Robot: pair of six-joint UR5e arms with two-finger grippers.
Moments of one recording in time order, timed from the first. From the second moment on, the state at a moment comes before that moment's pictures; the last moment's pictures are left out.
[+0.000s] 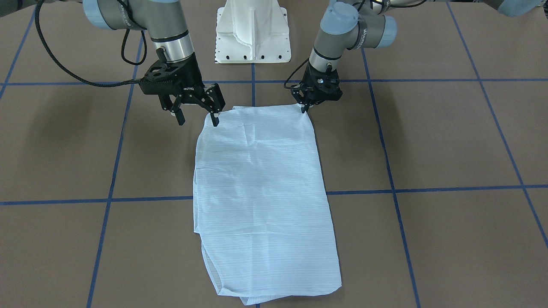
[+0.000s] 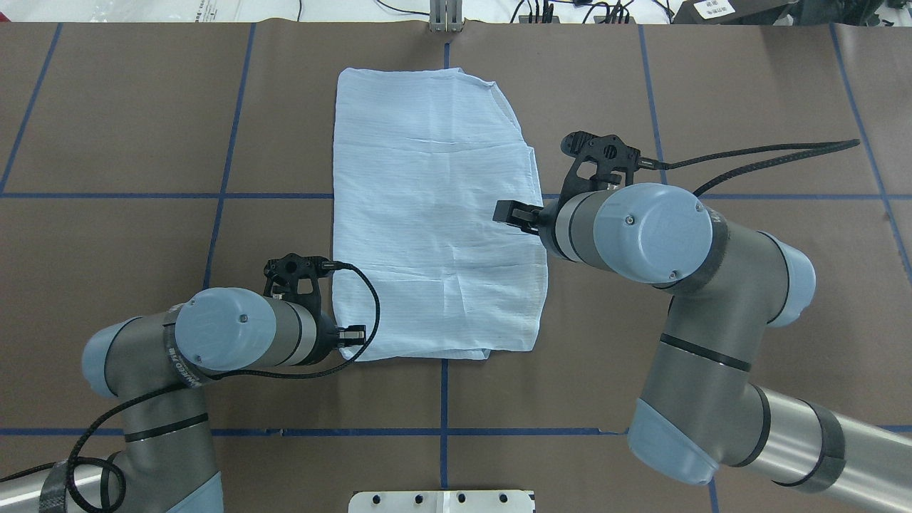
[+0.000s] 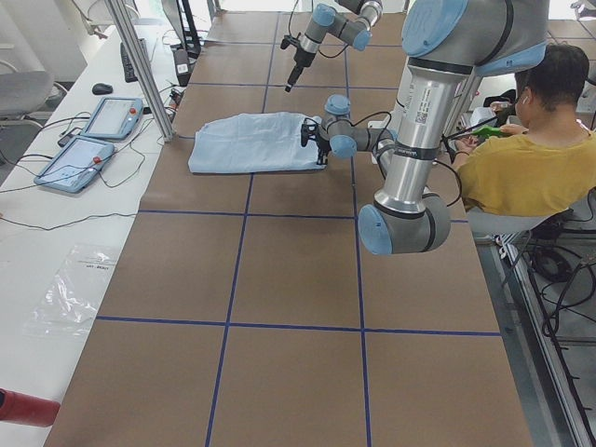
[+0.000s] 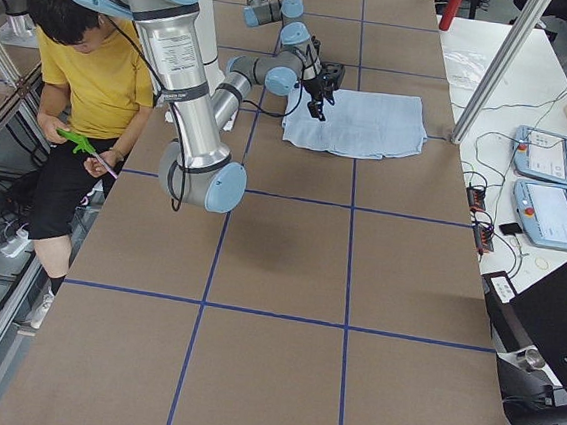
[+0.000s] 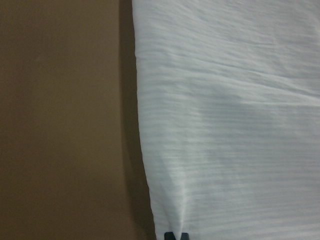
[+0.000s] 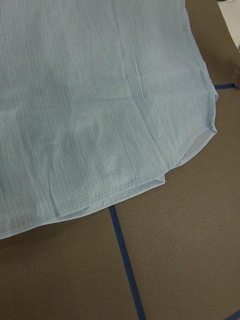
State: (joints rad) left arm -0.36 -1.93 -1.85 -1.90 -1.69 -1.38; right arm 0.50 -1.10 1.97 -1.46 1.53 1.51
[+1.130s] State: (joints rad) left arm -0.36 -1.92 -1.86 -1.90 -1.67 -1.39; right arm 0.18 -1.03 1.85 -1.55 1.41 2.27
